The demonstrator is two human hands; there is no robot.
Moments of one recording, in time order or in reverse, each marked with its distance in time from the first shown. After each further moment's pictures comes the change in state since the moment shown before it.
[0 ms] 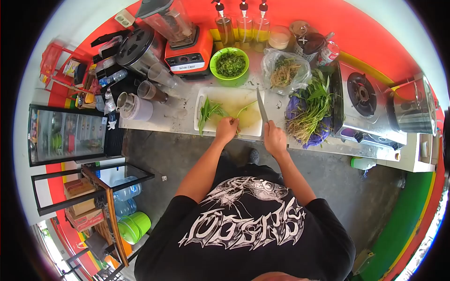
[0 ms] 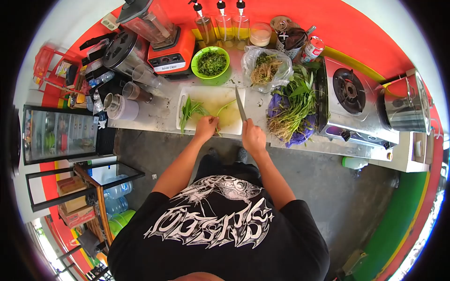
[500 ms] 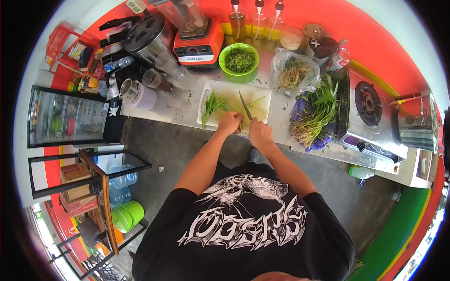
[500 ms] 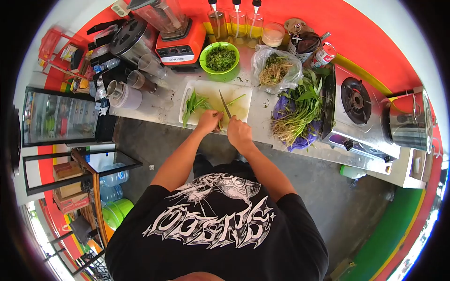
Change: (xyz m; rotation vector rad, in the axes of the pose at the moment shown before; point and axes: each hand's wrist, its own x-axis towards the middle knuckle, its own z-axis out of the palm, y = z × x) left_hand 0.009 0.001 -0.007 -0.030 -0.072 -0.108; right_hand 0.021 -0.037 0.049 -0.256 -0.241 -0.165
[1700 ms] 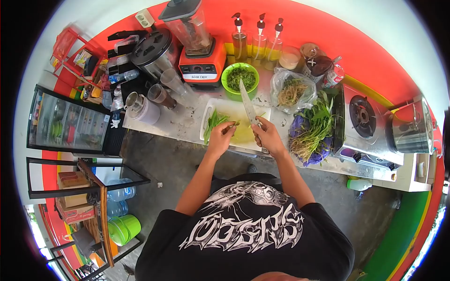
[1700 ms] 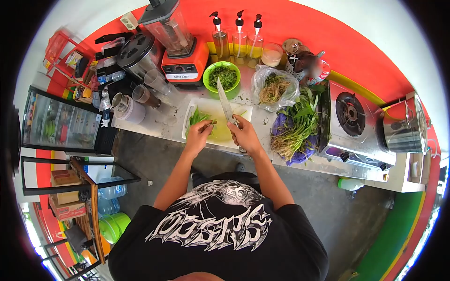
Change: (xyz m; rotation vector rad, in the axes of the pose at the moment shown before) left_hand -0.058 0.045 -0.050 -0.200 0.146 0.231; right_hand 0.012 -0.009 -0.088 1.368 -0.136 0.166
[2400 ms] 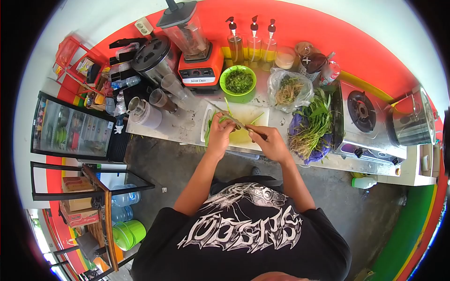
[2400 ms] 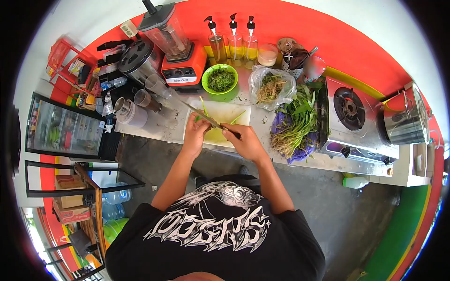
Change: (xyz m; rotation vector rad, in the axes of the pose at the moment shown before) left_hand -0.014 0.046 0.011 -0.631 0.017 0.117; right_hand -0.054 -0.043 -0.001 -0.475 -0.077 -0.429
